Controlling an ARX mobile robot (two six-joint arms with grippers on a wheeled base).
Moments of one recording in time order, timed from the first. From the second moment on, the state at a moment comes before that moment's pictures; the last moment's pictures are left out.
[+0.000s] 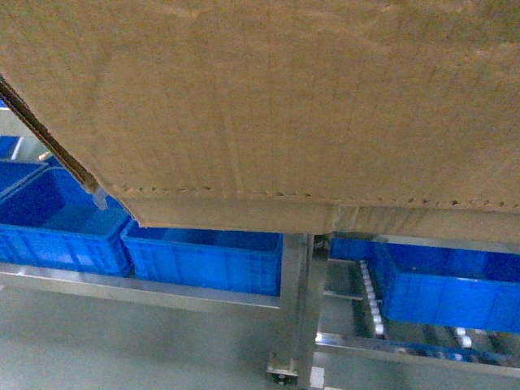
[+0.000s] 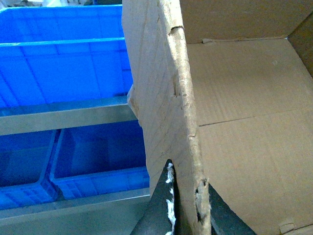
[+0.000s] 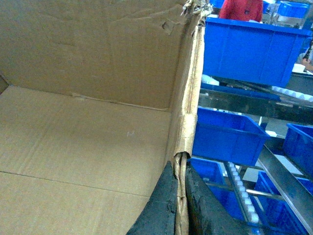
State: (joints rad) left arm -0.37 1.12 0.80 0.11 -0.09 -0.04; right arm 0.18 1.08 0.74 0.36 0.14 -0.07
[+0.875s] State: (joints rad) left arm -0.37 1.12 0.80 0.11 -0.09 -0.04; right arm 0.18 1.08 0.74 0.36 0.14 -0.07
